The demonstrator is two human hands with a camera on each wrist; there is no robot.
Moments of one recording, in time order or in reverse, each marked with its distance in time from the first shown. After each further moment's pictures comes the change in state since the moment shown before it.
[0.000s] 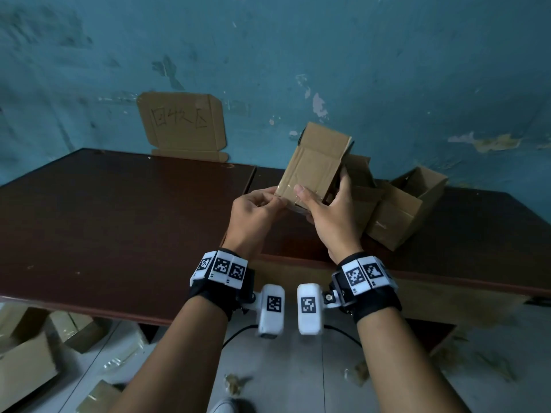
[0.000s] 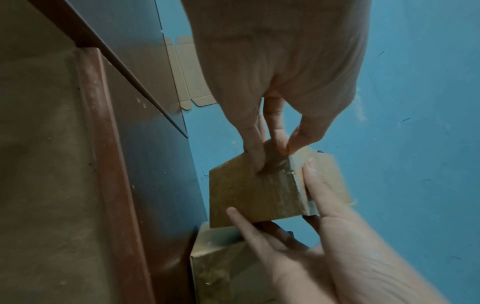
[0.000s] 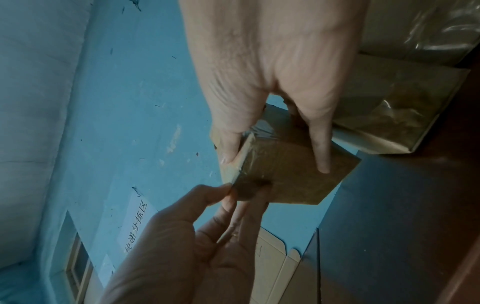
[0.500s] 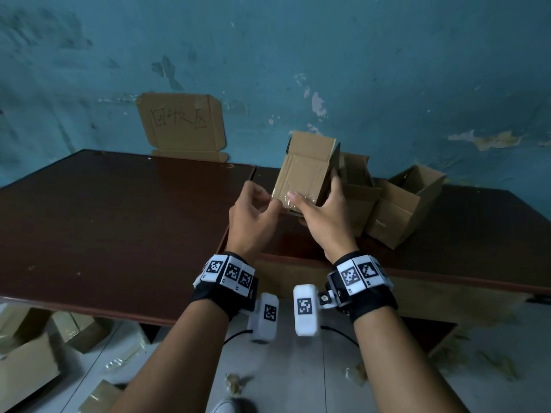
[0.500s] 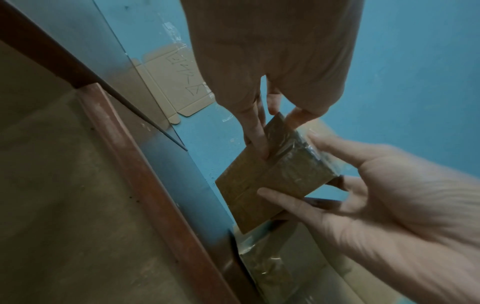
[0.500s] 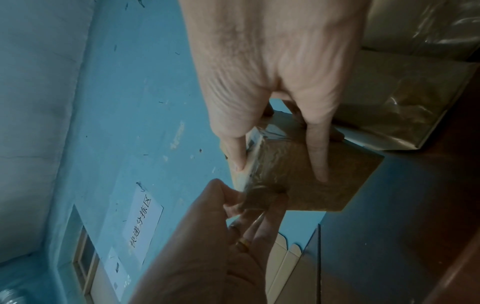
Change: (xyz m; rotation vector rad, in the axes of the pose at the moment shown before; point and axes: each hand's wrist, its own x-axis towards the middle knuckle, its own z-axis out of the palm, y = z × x) left_hand -0.007 -0.005 -0.002 0.479 0.151 0.199; right_hand -0.004 -0.001 0.002 -0.064 -0.062 0.047
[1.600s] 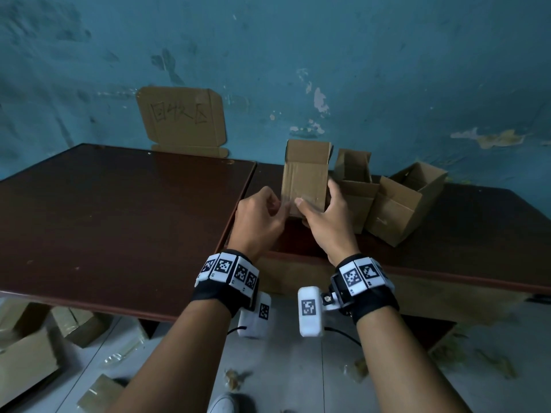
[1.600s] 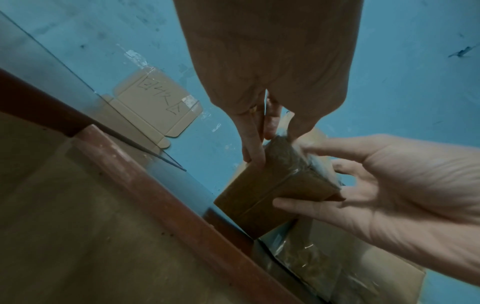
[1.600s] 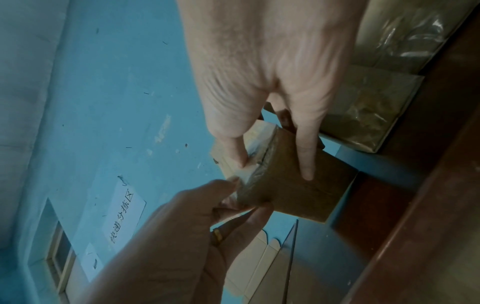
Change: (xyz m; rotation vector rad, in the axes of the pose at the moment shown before) left_hand 0.004 -0.010 0.004 0.284 -0.109 0.168; right_hand -0.012 0.002 -0.011 -0.062 -0.048 0.005
